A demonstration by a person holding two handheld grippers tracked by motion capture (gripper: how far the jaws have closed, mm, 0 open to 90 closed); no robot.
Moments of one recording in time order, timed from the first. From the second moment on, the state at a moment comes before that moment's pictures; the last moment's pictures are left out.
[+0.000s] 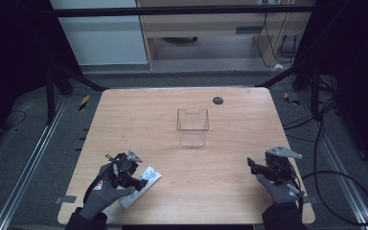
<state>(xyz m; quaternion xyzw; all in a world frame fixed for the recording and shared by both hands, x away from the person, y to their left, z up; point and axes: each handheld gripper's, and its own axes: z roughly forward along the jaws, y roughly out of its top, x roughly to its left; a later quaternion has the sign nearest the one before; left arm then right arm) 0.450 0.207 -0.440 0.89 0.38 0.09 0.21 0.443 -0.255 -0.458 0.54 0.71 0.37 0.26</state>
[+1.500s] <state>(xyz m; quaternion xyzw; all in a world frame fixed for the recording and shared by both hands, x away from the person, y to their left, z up) 0.461 0.187 -0.470 0.91 0.39 0.06 0.15 0.445 -0.253 -0.459 0.54 0.71 0.37 0.25</state>
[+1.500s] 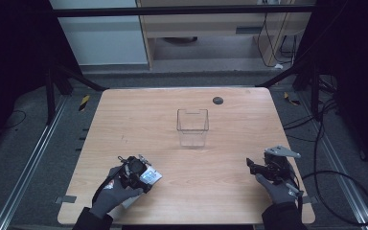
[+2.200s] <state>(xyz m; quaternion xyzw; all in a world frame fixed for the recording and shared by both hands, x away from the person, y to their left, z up) 0.449 0.195 -0.447 0.90 0.40 0.07 0.18 0.445 -0.256 -0.459 0.54 0.71 0.36 0.25</state>
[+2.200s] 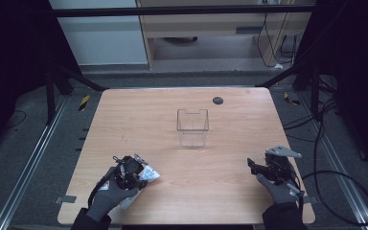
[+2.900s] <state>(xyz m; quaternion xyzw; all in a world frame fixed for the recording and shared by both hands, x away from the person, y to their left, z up) 0.453 0.204 -0.381 0.83 0.41 0.19 0.33 0.445 -0.256 -0.459 0.55 0.71 0.37 0.25</state>
